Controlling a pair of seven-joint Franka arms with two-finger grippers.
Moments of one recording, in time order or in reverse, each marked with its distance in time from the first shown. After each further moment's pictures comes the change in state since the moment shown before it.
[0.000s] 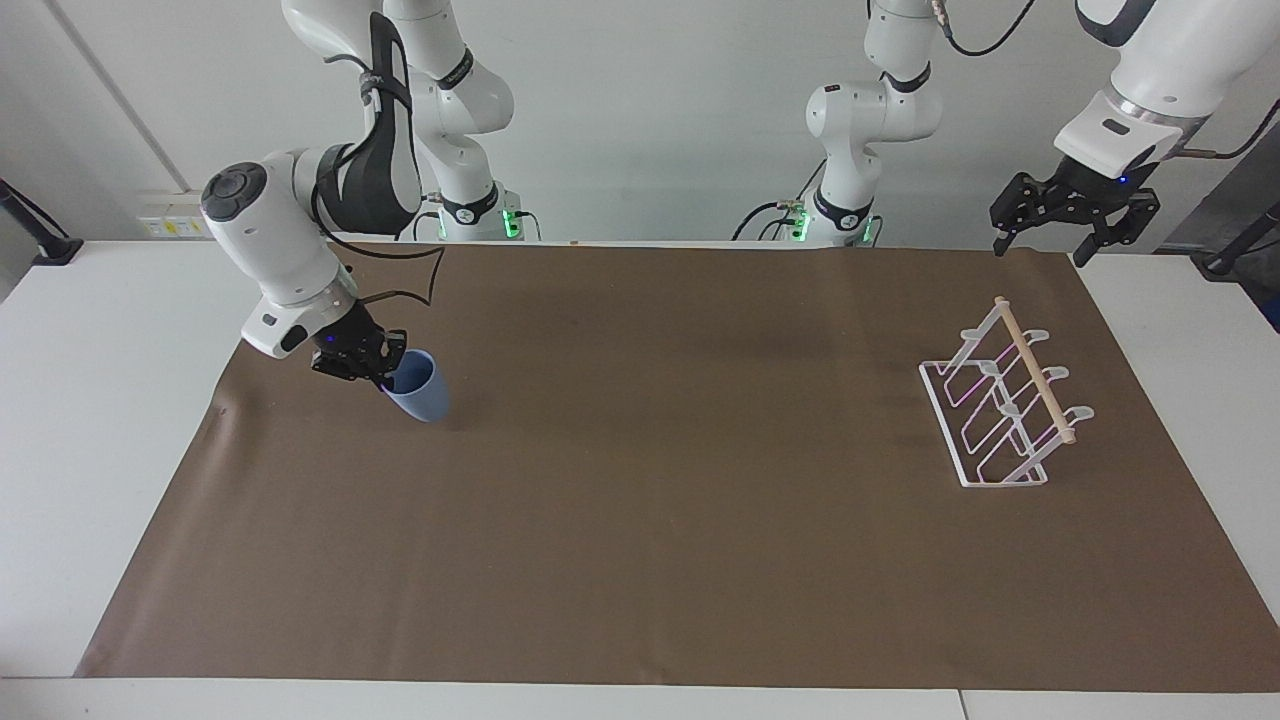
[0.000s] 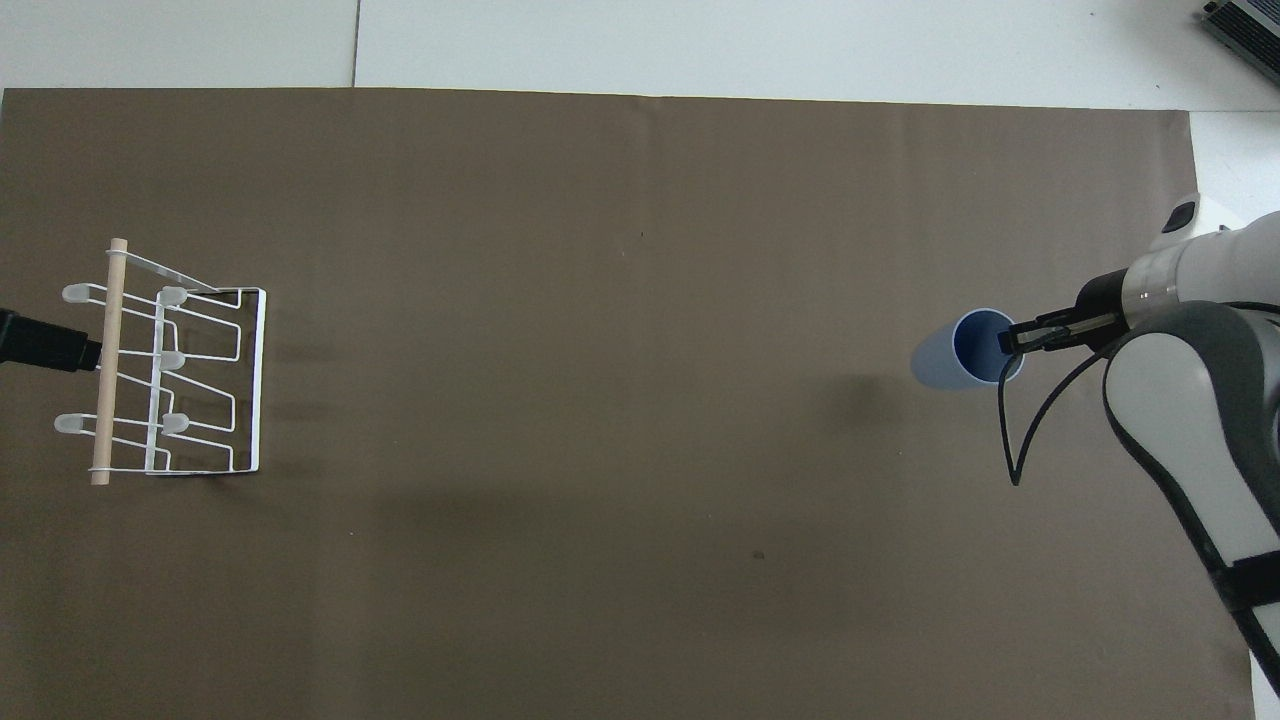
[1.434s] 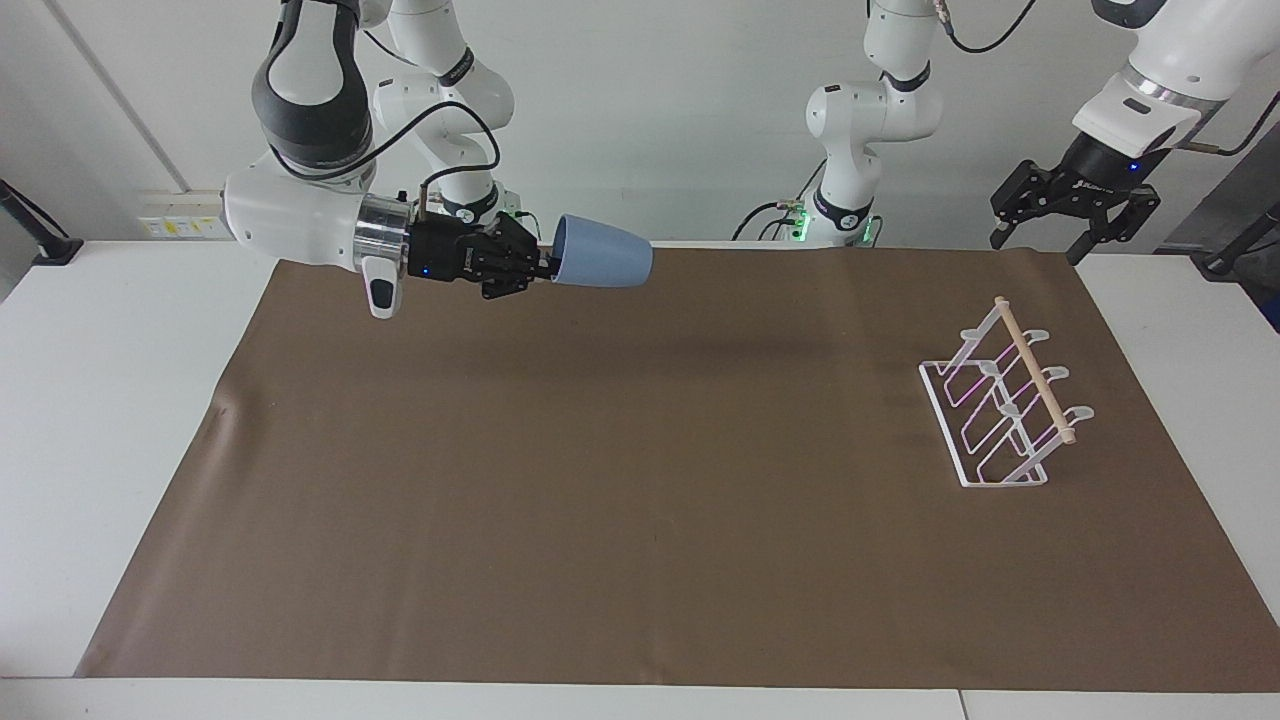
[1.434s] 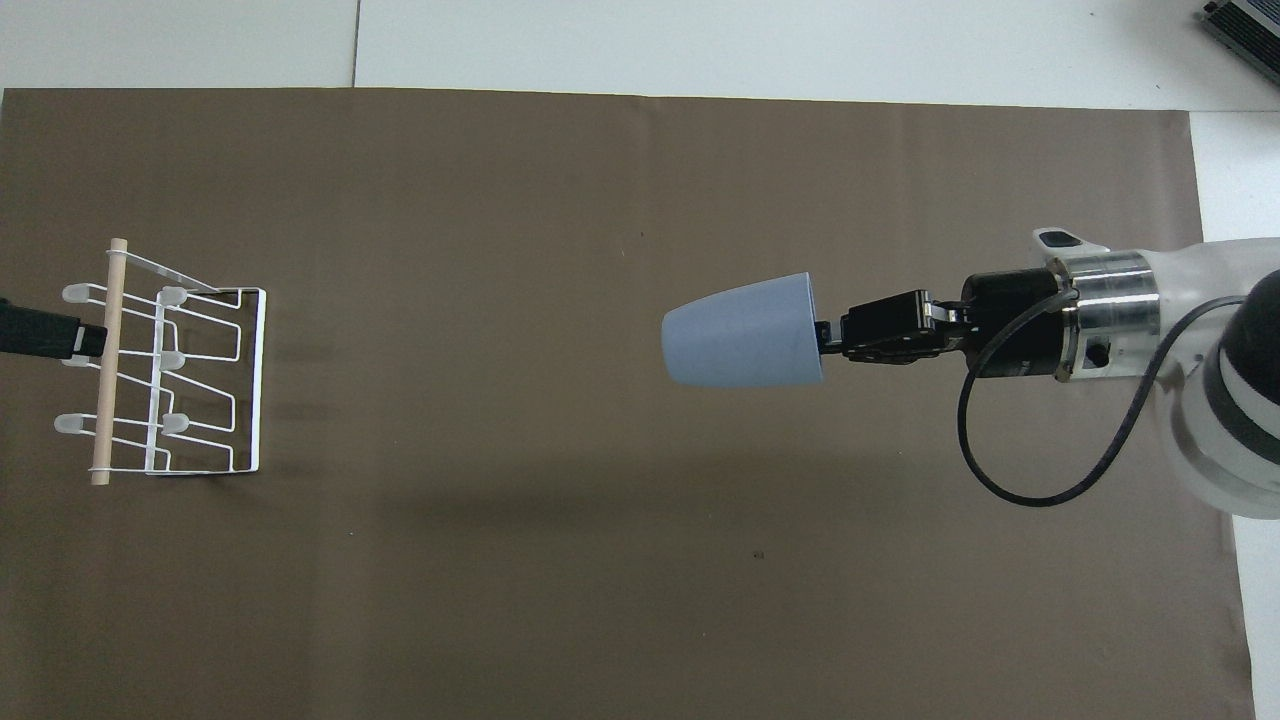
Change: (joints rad) left arm 0.009 -0.017 0.020 -0.002 -0.160 0.035 0.002; right arm 0.090 -0.044 0.007 -0.122 1.126 -0.236 0.000
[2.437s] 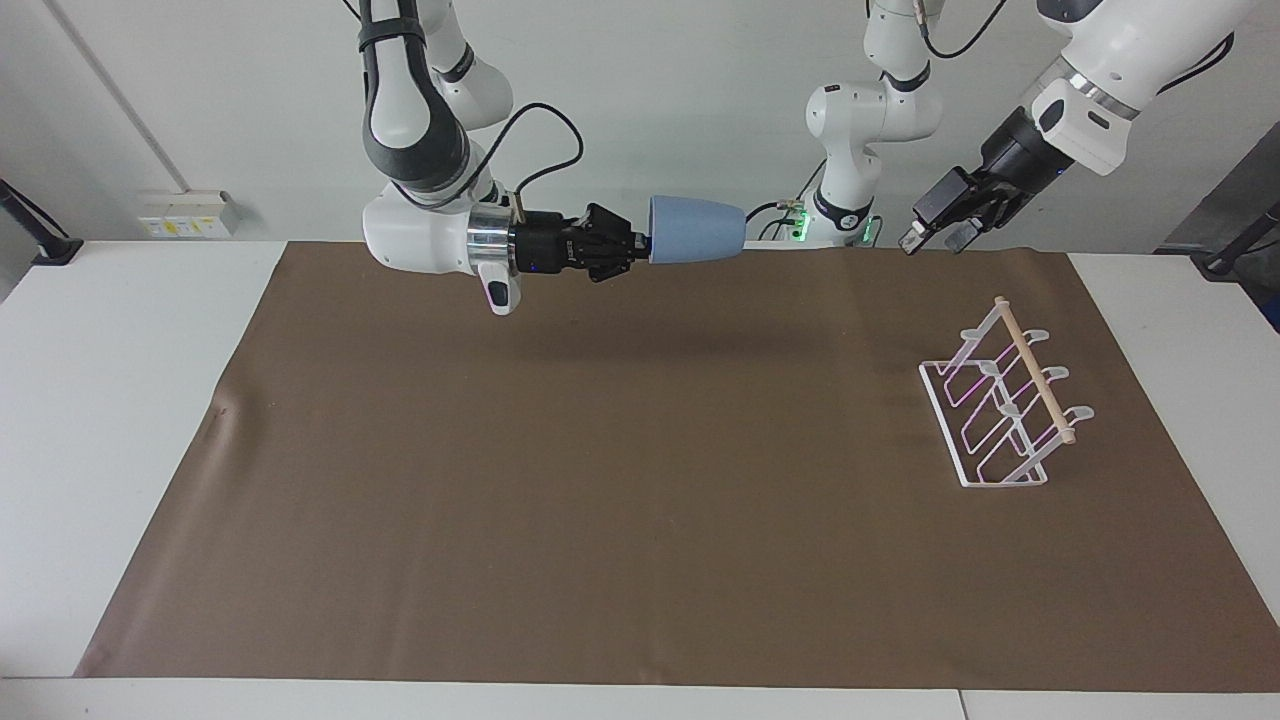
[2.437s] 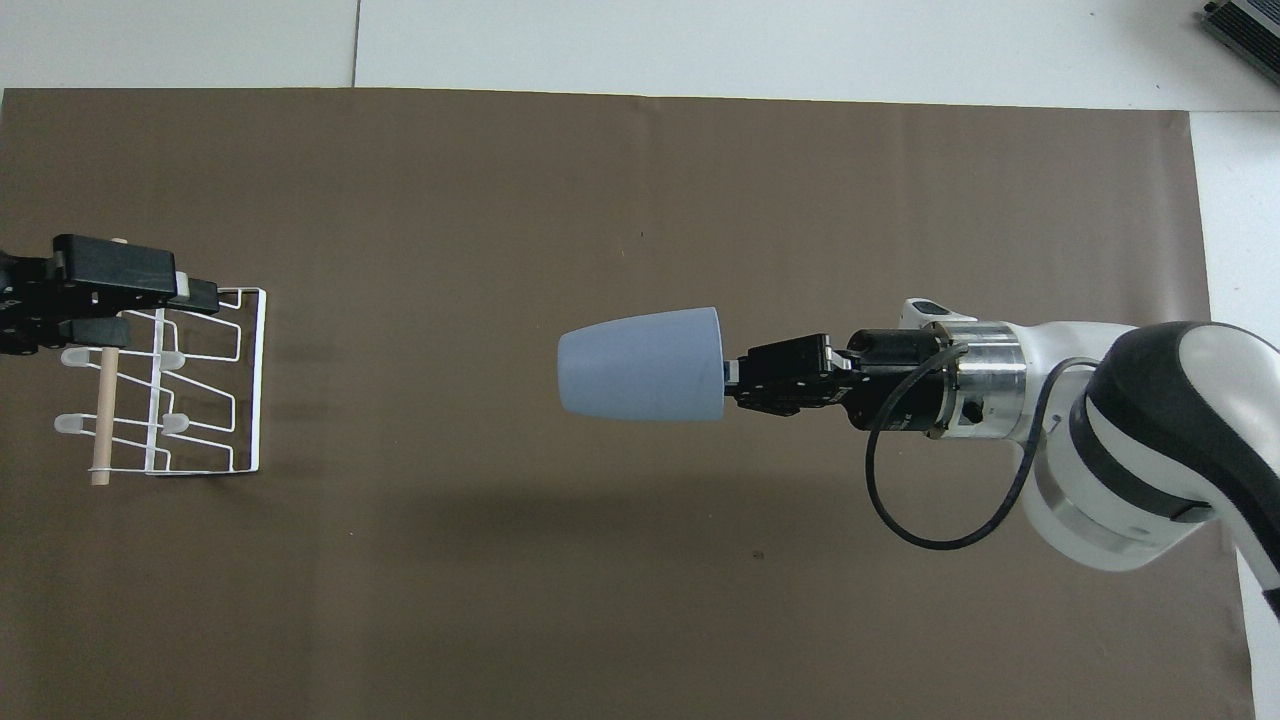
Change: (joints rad) left arm -0.013 0.000 -0.115 -0.025 -0.240 0.069 -0.829; right arm 0.247 -0.036 0.002 -0.154 0.379 0.210 -0.057
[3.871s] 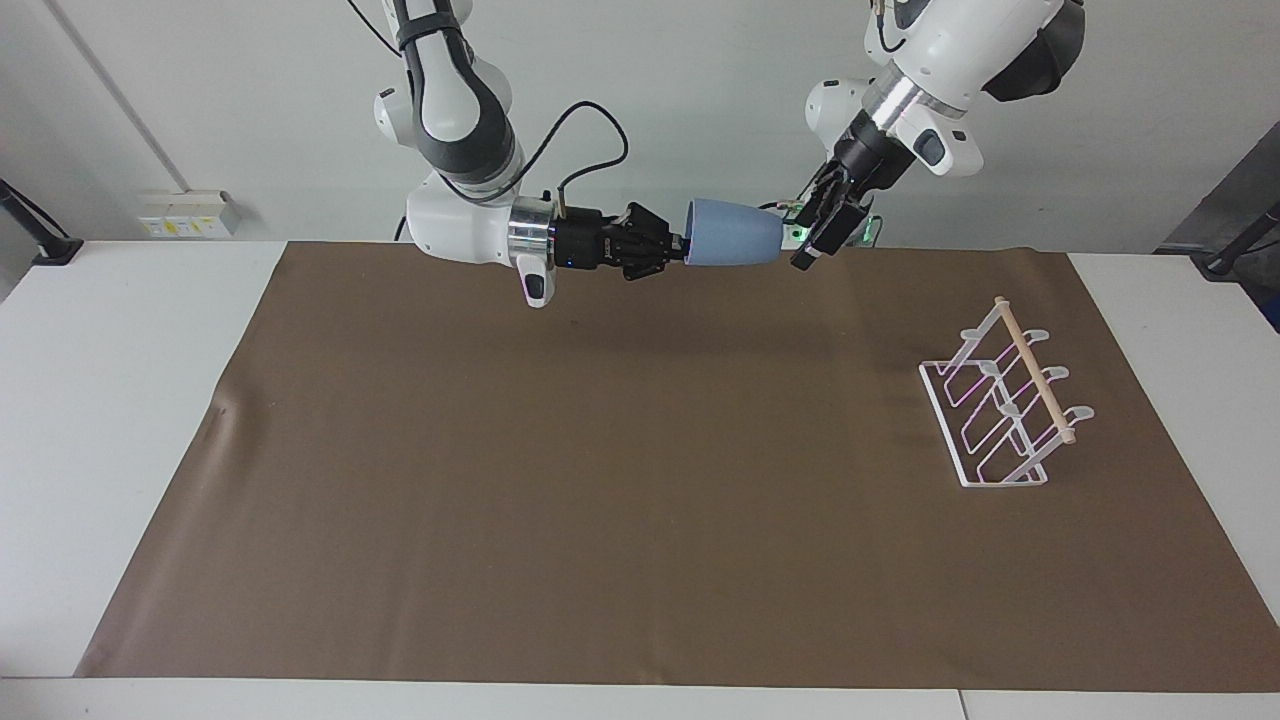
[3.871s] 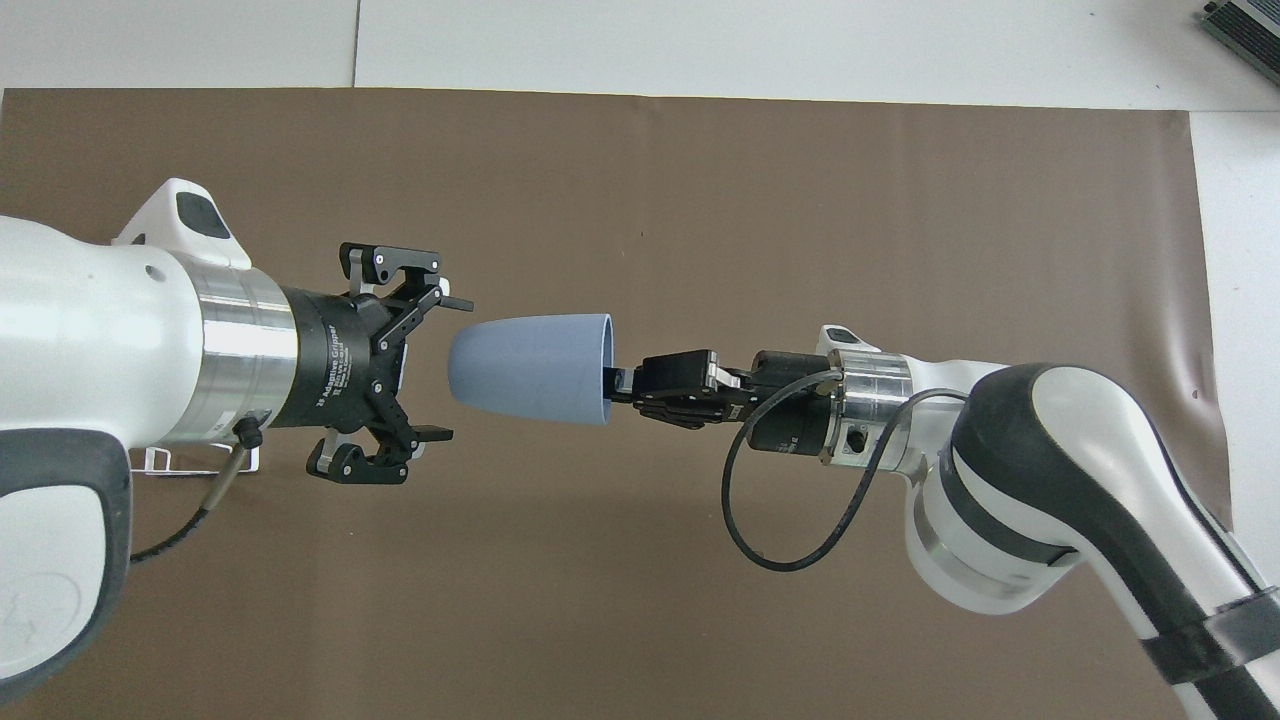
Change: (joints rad) left arm -0.215 -0.047 -0.078 -0.147 0.000 0.239 -1.077; right arm 0.084 0.000 0.000 0.000 0.059 0.109 -0.027
